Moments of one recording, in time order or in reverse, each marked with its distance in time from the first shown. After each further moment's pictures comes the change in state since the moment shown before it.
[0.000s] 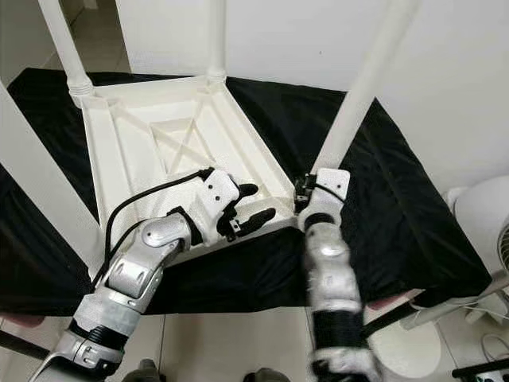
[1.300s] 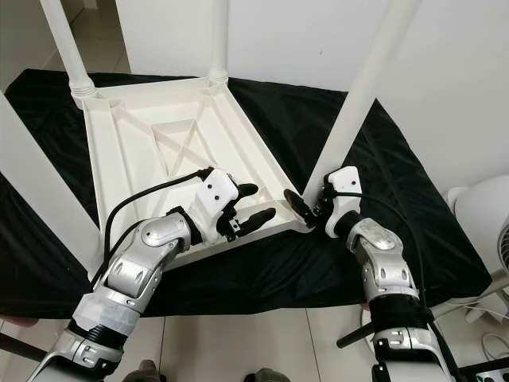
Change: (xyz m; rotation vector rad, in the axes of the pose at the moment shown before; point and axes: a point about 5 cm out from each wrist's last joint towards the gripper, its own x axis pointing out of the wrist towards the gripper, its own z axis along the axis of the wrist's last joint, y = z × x) left arm 0.000 0.001 0.001 0.000 -0.005 -0.004; right arm 0.031 -0.047 -0.001 -0.202 0.028 0.866
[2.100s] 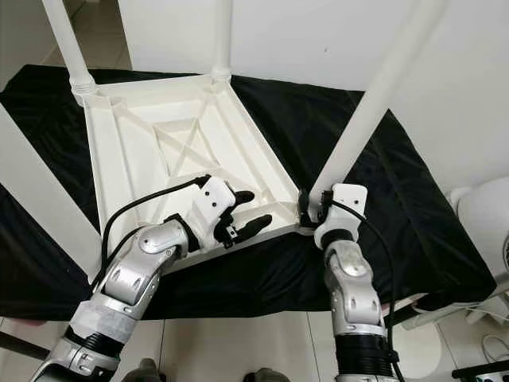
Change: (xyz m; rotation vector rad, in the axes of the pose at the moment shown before) left arm -0.005 -0.005 -0.008 -0.025 0.023 -0.002; right arm -0.029 0.022 -0.005 0.084 -0.028 -0.491
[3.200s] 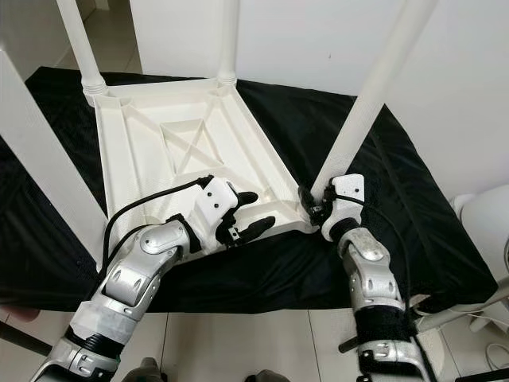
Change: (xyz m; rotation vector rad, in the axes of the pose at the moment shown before) left arm 0.001 -0.003 0.002 0.001 -0.007 -0.015; right arm 0.029 0.003 -0.003 0.028 0.006 0.008
